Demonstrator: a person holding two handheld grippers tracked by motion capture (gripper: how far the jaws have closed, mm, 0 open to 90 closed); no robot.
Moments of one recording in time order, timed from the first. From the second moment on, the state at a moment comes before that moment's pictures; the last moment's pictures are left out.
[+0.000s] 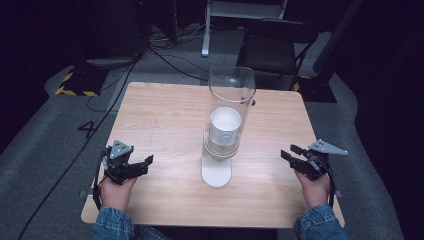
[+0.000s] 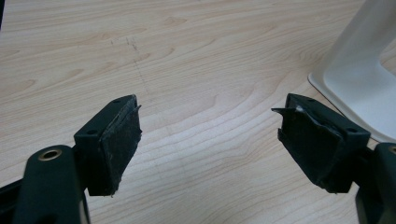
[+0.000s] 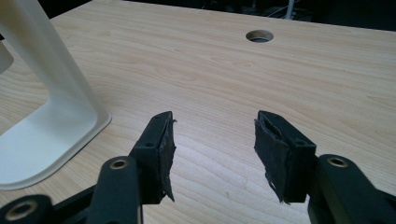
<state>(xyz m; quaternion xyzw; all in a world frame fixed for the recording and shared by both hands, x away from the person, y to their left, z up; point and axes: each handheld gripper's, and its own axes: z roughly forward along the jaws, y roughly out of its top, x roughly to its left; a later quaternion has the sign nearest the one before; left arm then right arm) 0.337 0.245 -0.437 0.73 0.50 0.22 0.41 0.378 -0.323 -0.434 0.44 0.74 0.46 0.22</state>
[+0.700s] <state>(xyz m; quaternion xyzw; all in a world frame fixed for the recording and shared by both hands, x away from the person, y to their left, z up) 0.336 0.249 -0.438 0.73 0.50 0.21 0.41 0.381 -0.318 -0.434 0.44 0.74 0.46 0.22</state>
